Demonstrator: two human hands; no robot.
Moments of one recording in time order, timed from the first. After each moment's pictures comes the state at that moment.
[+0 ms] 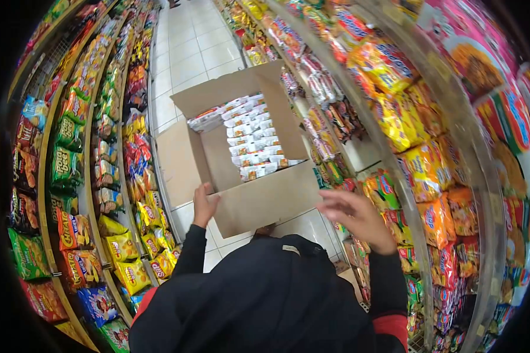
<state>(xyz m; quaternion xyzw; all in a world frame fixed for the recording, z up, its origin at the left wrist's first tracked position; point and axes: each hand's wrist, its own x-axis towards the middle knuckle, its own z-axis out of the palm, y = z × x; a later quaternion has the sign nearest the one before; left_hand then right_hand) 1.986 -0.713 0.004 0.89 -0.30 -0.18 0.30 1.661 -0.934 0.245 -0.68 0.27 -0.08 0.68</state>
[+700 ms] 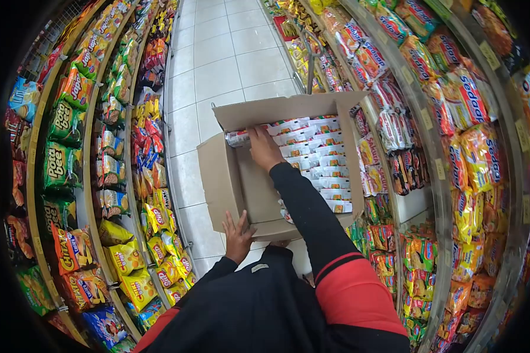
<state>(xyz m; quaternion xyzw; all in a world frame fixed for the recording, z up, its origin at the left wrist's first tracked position) 2.030 -0.691 -0.069 0.85 -0.46 -0.12 0.23 2.124 -0.973 -0.020 -0.94 0.12 -0.19 0.25</state>
